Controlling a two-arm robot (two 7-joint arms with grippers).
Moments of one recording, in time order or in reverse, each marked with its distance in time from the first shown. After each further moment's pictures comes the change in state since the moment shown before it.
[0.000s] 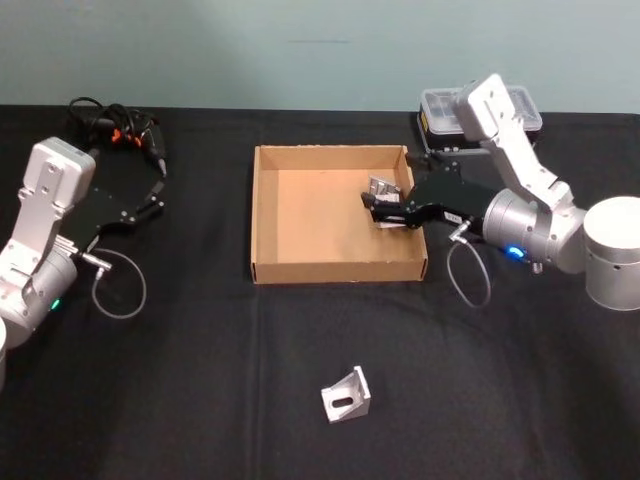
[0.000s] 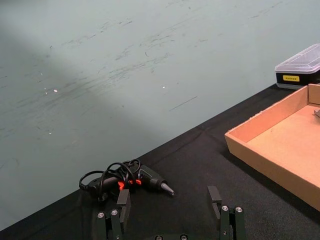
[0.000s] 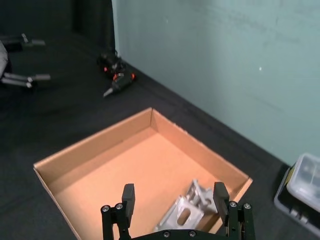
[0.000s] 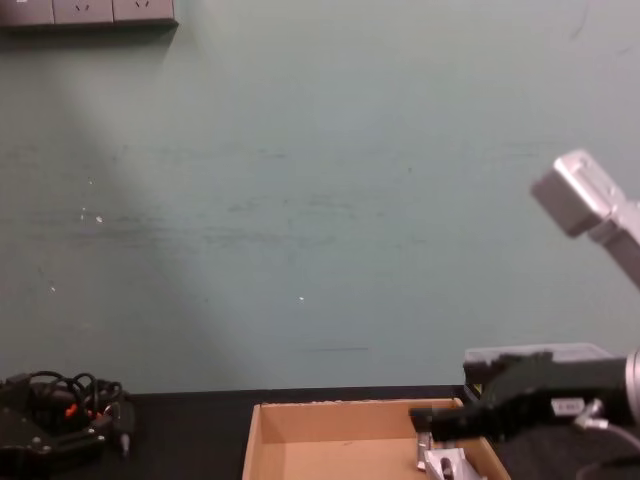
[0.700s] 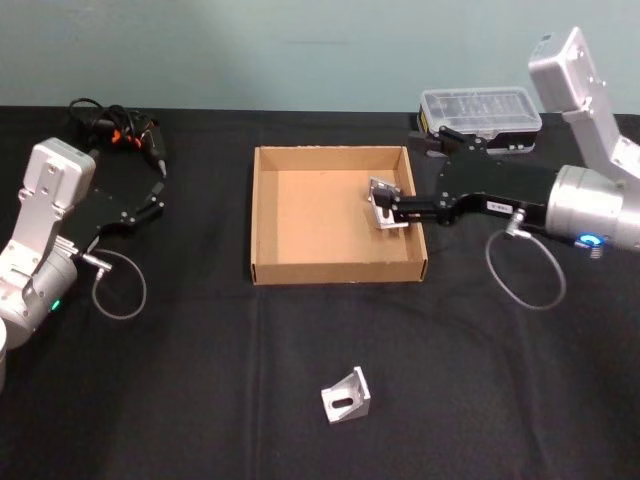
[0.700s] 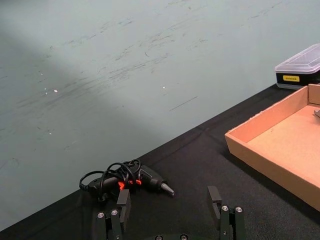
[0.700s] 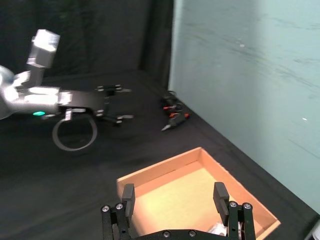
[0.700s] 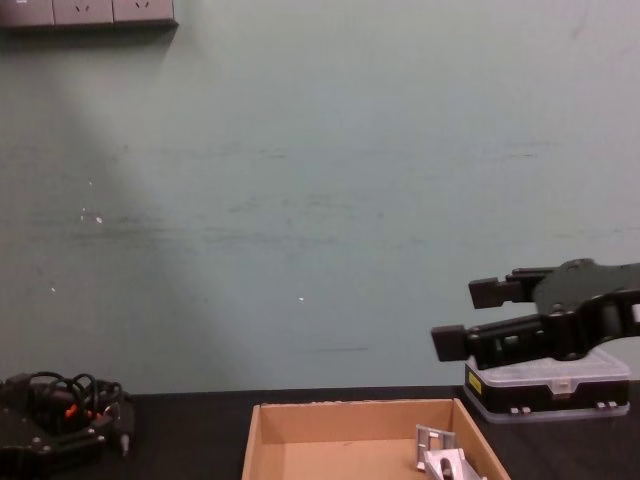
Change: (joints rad) left arm 0.000 0.000 0.000 0.000 0.000 0.000 0.000; right arm -0.058 0.201 0.055 -0.288 0.183 0.028 0.217
